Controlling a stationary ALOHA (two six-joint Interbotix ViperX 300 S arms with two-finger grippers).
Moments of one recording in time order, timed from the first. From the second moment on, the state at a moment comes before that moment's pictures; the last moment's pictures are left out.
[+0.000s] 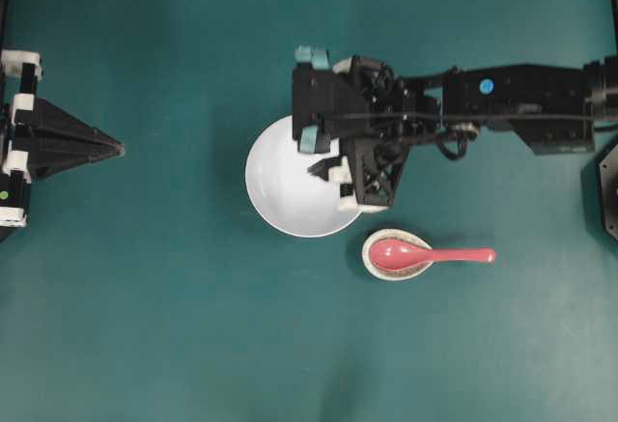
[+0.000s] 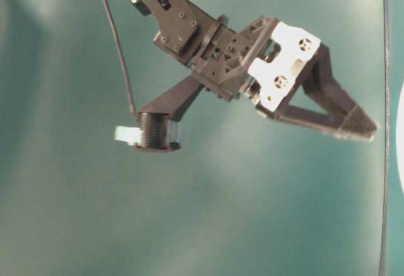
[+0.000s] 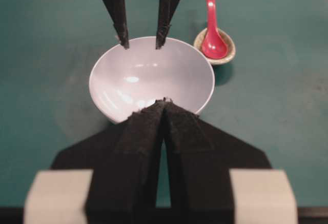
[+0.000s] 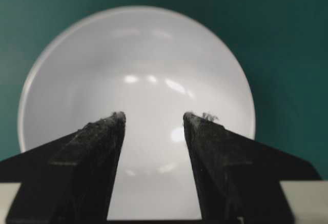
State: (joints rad) left arm 0.00 -0.99 1.16 0.02 0.03 0.02; right arm -0.10 0.04 0.38 -0.03 0.49 -0.02
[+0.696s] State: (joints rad) left arm 0.00 -0.99 1.16 0.02 0.03 0.02; right arm -0.16 0.05 0.46 -0.03 0.53 0.44
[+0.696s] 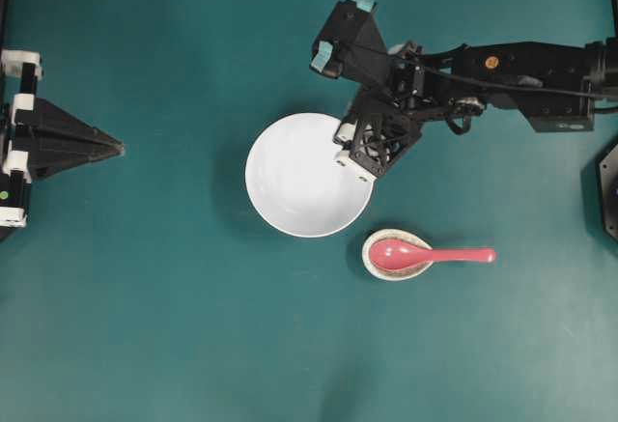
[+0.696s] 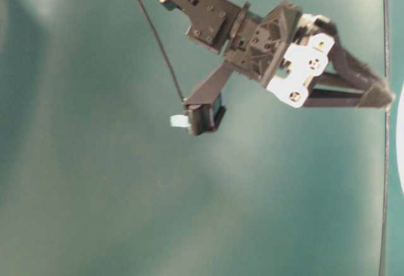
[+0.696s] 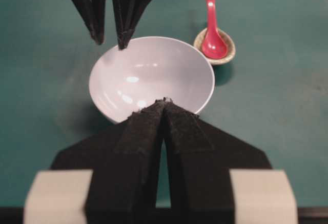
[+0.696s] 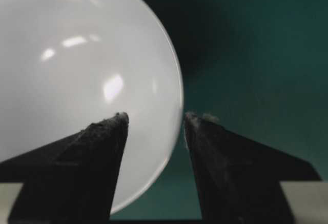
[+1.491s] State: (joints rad) left arm 0.00 -0.99 1.16 0.02 0.03 0.01; right arm -0.17 0.06 0.51 -0.02 0.51 0.60
